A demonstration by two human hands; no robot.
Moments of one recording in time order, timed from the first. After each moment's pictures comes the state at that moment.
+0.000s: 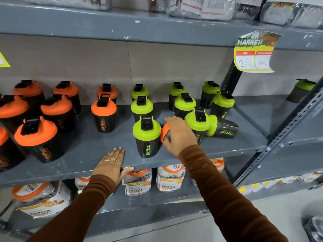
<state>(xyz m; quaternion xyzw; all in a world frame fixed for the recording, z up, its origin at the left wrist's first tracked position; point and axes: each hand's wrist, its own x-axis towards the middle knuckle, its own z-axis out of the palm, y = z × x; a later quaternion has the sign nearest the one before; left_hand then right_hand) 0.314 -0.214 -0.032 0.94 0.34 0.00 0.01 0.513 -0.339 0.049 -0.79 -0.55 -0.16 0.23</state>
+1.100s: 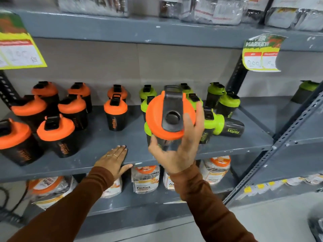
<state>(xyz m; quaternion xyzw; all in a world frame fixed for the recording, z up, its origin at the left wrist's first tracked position) 0.286 -0.183 -0.032 0.96 0.28 -0.01 0.01 0.398 -0.359 0.091 -0.56 -0.47 -0.36 0.58</state>
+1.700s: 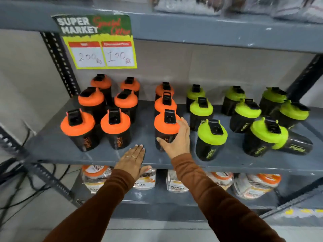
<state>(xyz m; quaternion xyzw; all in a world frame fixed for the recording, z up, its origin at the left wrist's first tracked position) 0.208 -0.136 -0.044 0.93 0.35 0.02 0.05 0.362 -0.204 0.012 -0.70 -0.44 0.00 0.56</state>
